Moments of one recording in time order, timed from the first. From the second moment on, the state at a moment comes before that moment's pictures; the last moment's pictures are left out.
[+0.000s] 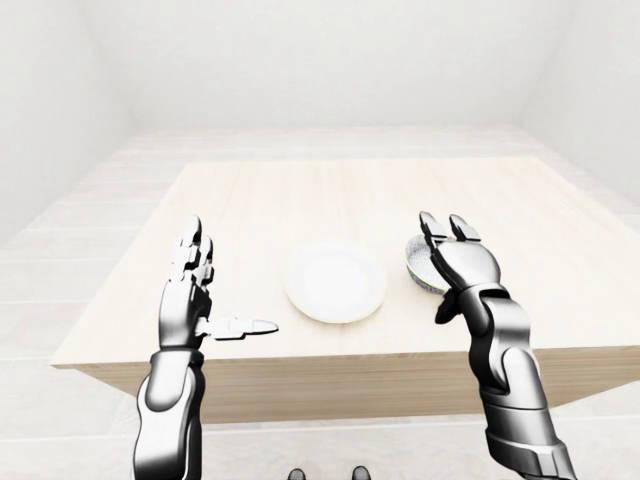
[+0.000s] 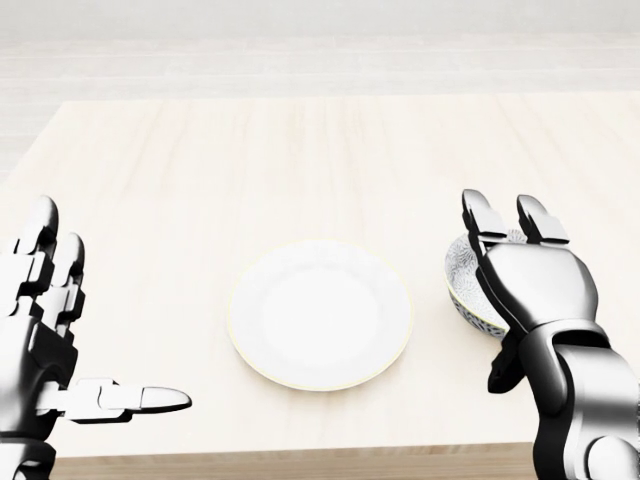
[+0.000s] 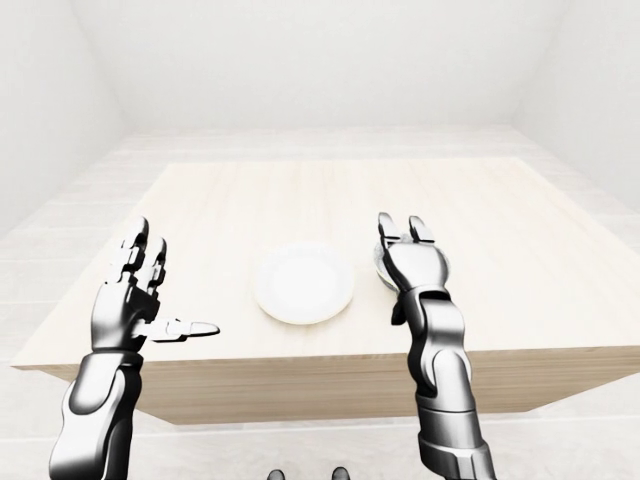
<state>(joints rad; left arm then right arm) 0.07 0.05 0.17 -0.41 -0.02 0.09 -0.14 -0.23 -0.18 -0.11 -0.18 -1.31 0.09 0.47</state>
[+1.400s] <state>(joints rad) 0.05 0.06 0.19 -0.40 -0.06 0.09 -0.13 -0.26 -0.24 -0.09 0.21 -1.24 0.09 0.25</state>
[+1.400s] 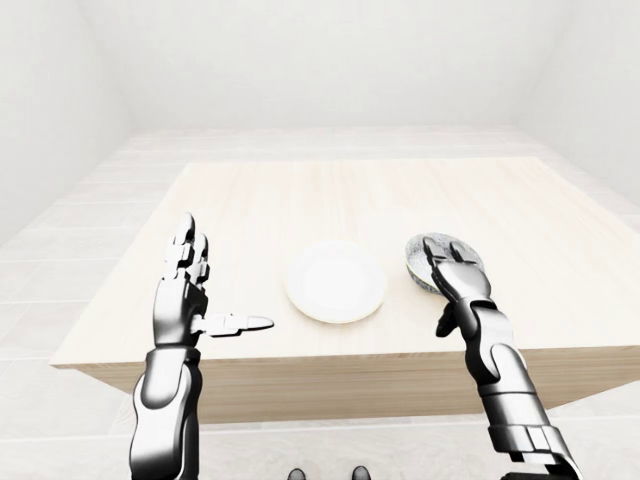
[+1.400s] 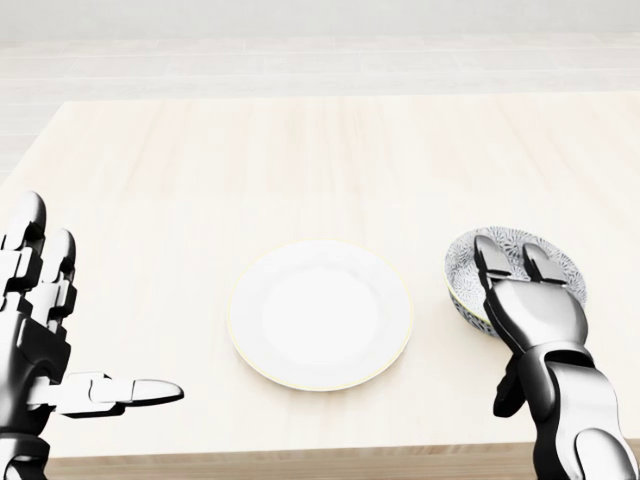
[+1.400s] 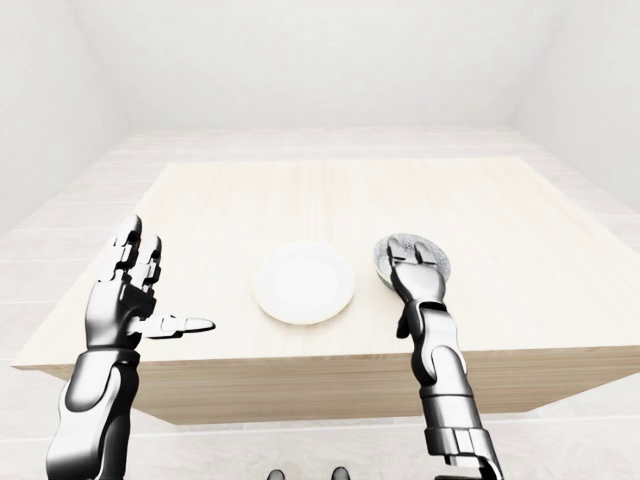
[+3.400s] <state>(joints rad) 0.07 0.06 0.20 -0.36 -0.04 0.09 -0.15 -0.34 -0.31 -0.08 0.49 -1.24 0.09 0.20</state>
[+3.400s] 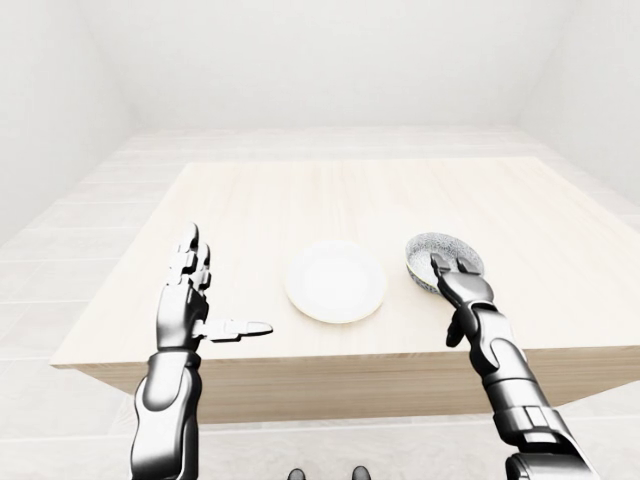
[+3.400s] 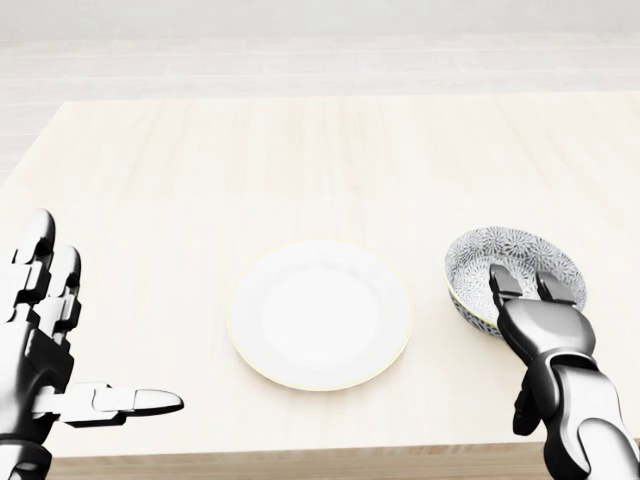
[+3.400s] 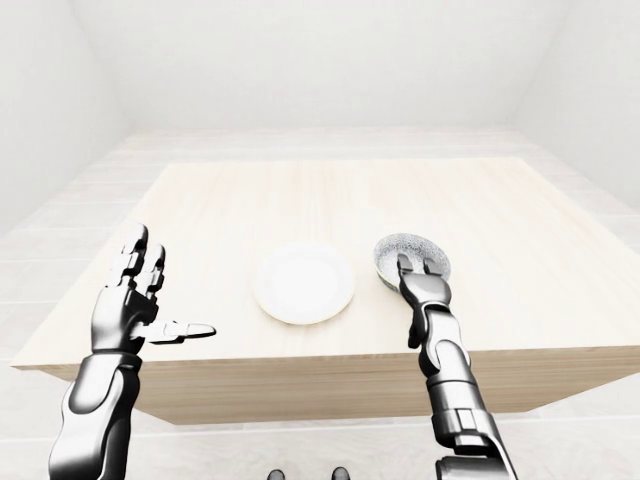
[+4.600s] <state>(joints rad) 0.06 0.06 0.20 -0.33 -0.05 0.09 -0.15 -0.36 -0.32 -0.07 0.53 -1.23 0.09 0.18</state>
